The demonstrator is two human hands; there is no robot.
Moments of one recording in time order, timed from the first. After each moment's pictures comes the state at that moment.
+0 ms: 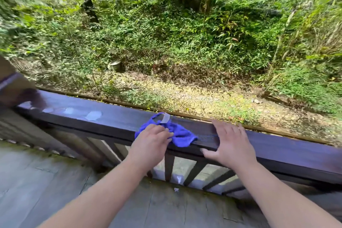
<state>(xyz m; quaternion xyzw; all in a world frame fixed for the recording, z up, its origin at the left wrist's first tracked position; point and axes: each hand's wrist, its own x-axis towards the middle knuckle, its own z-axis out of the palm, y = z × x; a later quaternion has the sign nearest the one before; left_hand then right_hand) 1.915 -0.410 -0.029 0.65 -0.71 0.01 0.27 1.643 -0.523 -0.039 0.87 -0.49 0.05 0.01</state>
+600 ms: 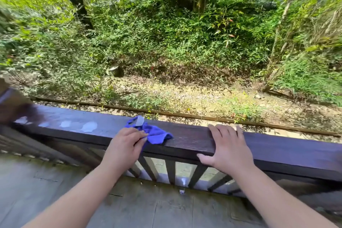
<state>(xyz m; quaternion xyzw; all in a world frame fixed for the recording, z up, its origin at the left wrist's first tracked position) 1.974 -0.400 -0.014 0.71 -0.66 -0.02 0.26 1.646 -0.518 -0.035 0.87 -0.49 0.03 0.01</state>
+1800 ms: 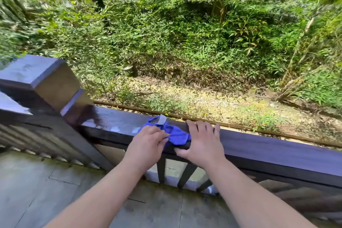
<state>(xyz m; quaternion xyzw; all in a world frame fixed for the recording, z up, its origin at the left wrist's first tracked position) 2.192 -0.360 -0.021 0.67 -0.68 -0.04 0.29 1.995 -0.452 -0.031 0.87 -0.49 0.03 -0.02</state>
